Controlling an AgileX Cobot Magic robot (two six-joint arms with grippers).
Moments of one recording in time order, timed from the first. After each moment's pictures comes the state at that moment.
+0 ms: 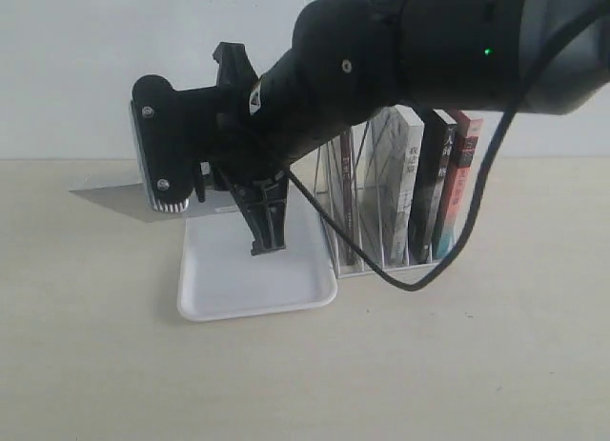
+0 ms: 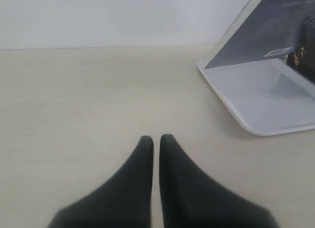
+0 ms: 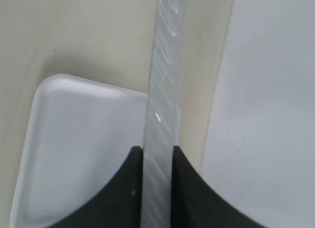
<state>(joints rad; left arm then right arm) -0.05 0.01 0.00 -0.01 0.33 0.00 0.84 1.79 -1.45 -0.01 0.45 -1.20</state>
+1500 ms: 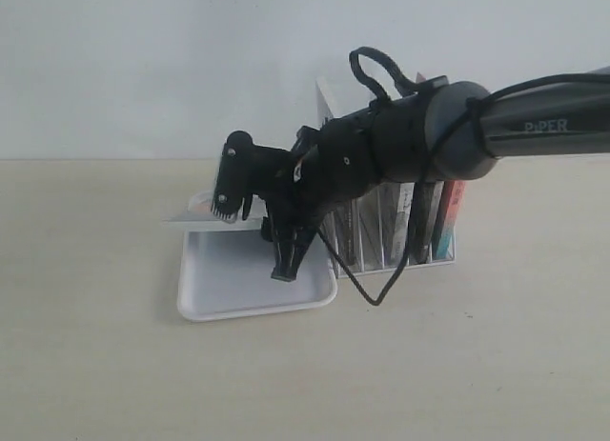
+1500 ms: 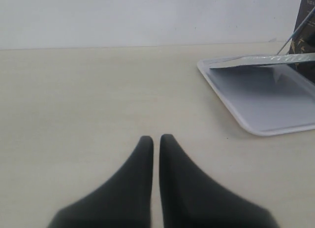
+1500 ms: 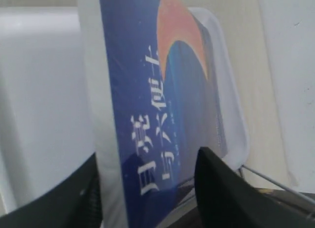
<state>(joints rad) -0.05 0.01 0.00 -0.01 0.33 0.01 0.68 2.05 -1.45 -0.02 0.29 -0.88</state>
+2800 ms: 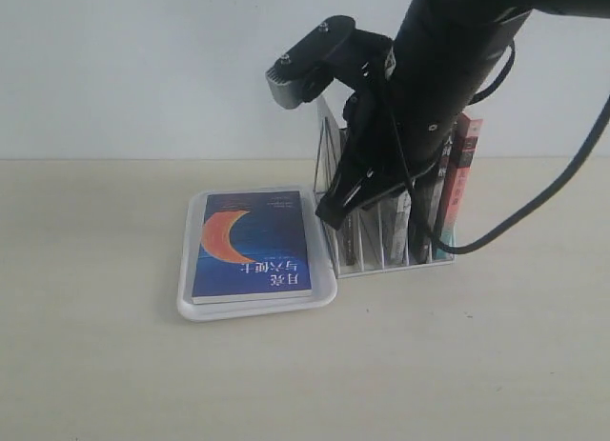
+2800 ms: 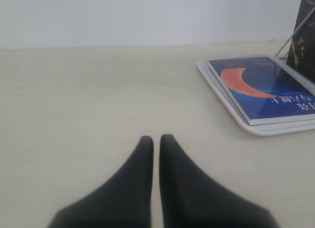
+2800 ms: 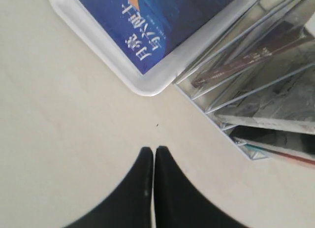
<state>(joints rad) -0.05 0.01 0.00 -0.01 0.33 0.01 0.68 1.66 -1.45 -0.07 0.99 -0.31</state>
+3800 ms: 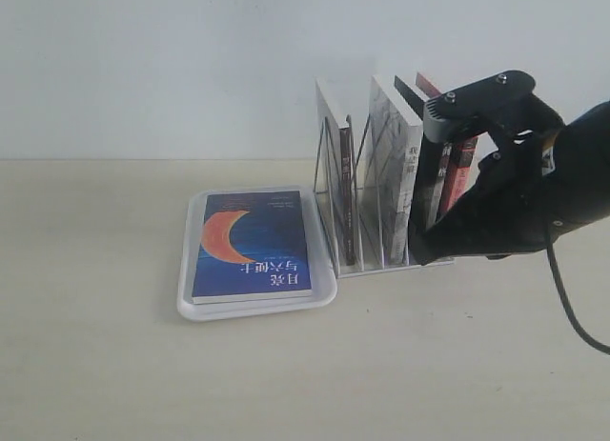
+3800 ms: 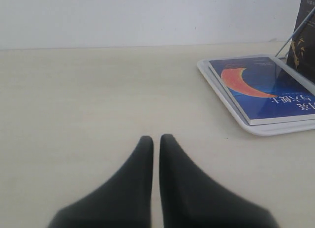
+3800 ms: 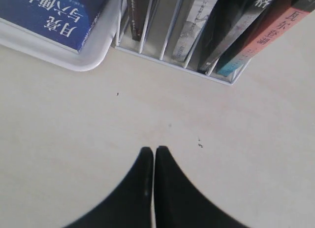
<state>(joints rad) -0.05 0.01 0.00 -0.01 0.33 0.01 0.50 1.38 -0.92 -0.11 0.56 0.05</state>
